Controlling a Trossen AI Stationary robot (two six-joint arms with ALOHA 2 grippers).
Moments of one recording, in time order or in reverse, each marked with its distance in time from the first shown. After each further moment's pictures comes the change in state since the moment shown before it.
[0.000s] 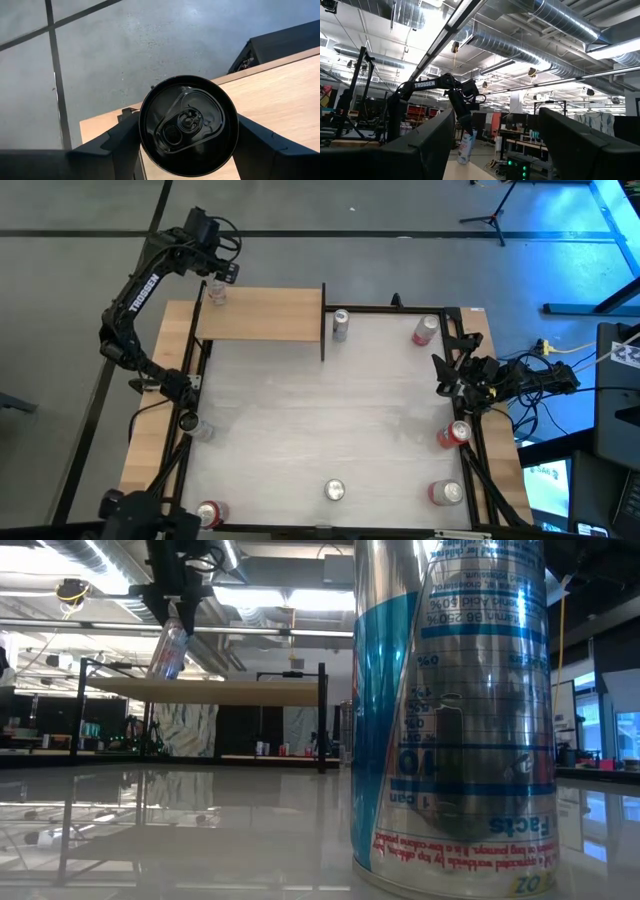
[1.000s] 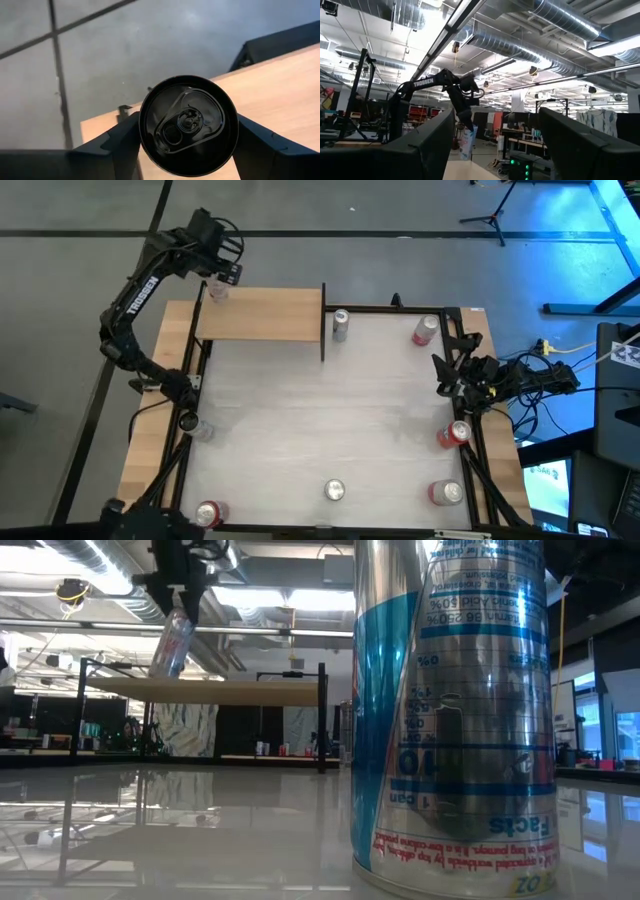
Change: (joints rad) left arm -0.076 0.000 0.058 -0.058 -0.033 -0.056; right arm 0.000 0.000 0.000 -0.003 0.001 0.021
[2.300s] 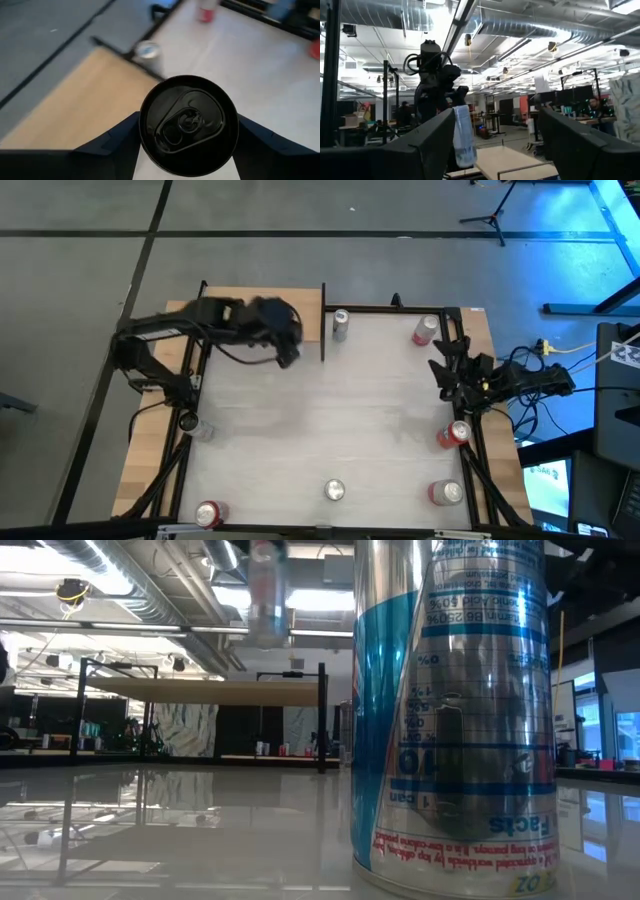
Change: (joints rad) left arm -0.908 0.040 0.038 0.147 -0.129 -0.236; right arm 0.000 -0.070 -0.011 -0.148 -0.029 0.263
